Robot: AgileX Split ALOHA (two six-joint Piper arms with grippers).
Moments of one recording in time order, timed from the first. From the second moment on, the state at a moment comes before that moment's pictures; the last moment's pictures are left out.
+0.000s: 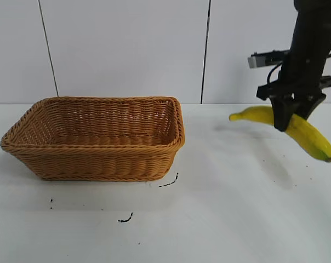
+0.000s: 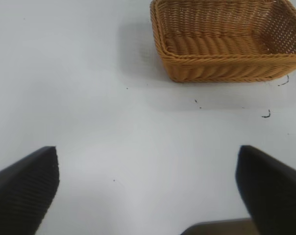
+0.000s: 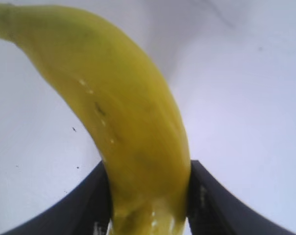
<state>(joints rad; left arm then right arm) -0.02 0.00 -0.49 -0.06 1.07 0.06 0.11 2.16 -2.02 0.02 1.21 -0.24</state>
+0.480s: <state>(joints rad) -0.02 0.00 -0.49 -0.06 1.07 0.06 0.26 2.21 -2.25 0.03 1.22 -0.31</state>
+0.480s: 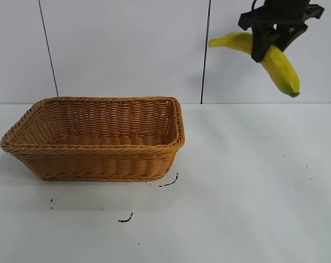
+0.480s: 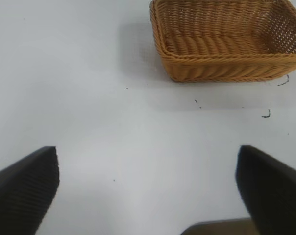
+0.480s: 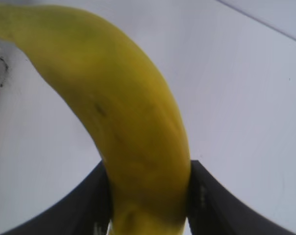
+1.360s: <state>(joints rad) -0.02 0.00 -0.49 -0.06 1.07 0.06 0.68 2.33 -2.26 -0.05 0.91 -0.65</state>
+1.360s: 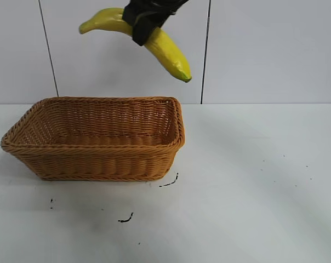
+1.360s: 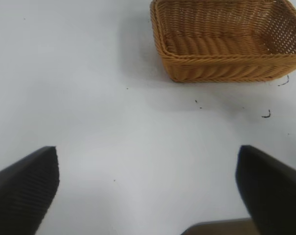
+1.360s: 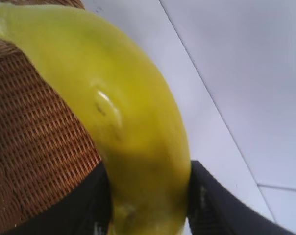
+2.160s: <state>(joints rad) -0.02 0.00 -0.49 -0.06 1.07 0.06 0.69 2.48 -2.26 -0.02 0.85 -0.64</state>
